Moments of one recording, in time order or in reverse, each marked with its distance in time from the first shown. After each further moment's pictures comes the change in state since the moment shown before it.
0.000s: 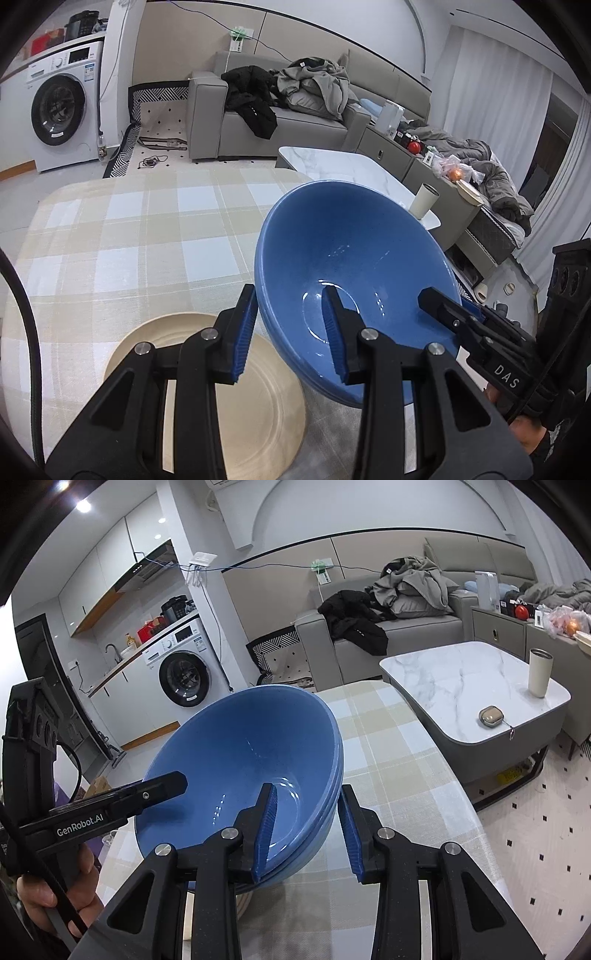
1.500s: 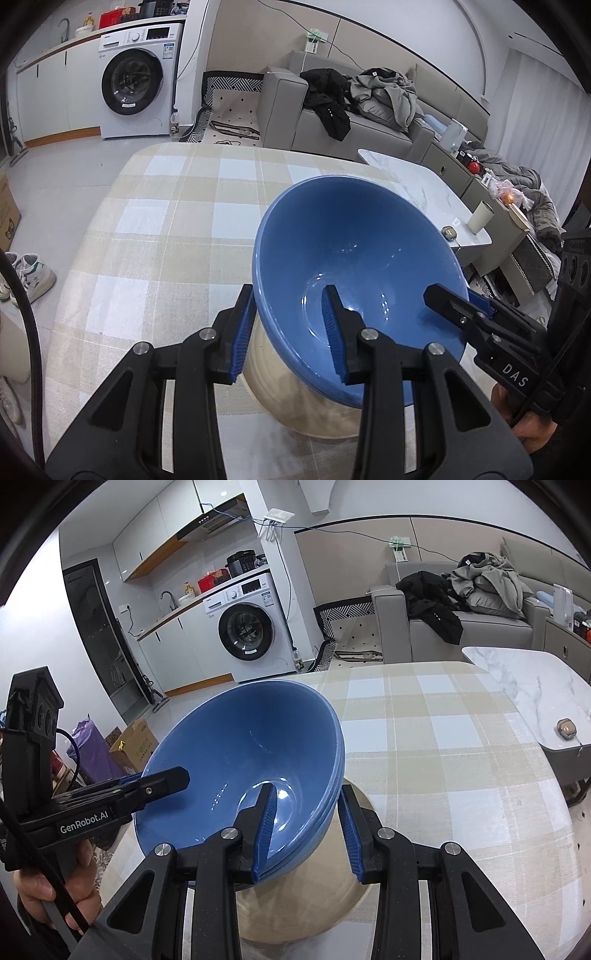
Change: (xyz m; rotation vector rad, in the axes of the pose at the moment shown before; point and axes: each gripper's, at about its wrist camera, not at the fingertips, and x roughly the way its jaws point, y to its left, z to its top) left arm -0.089 0.129 -0.081 -0.162 -0.001 0.202; right arm 0.052 0.124 -0.041 -0.174 0.130 0.176
